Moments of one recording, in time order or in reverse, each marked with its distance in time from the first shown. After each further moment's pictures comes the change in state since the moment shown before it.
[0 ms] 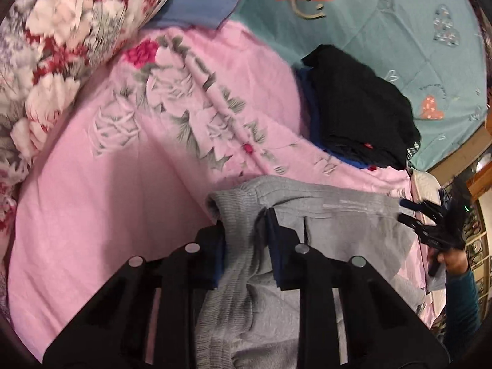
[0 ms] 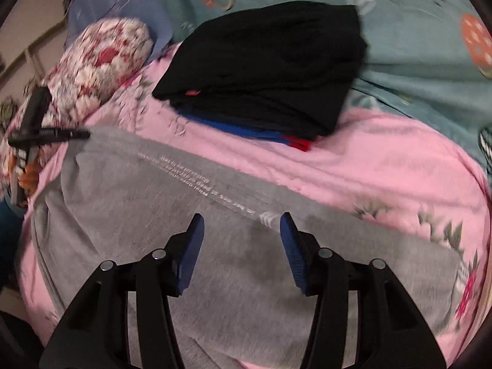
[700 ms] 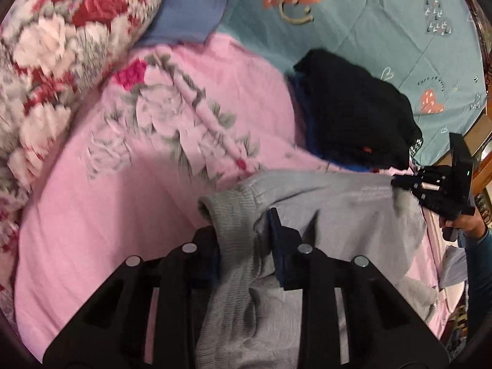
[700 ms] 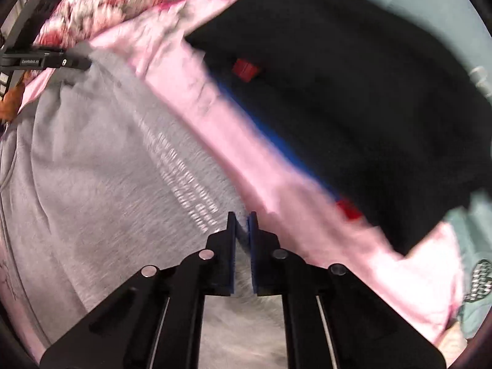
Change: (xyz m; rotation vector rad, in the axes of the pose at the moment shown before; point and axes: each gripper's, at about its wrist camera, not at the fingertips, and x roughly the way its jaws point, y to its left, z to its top) left arm 0.004 -0.010 0.007 0.062 -0.060 0.040; right arm 0.032 0.010 0.084 -0.286 0.074 -0.037
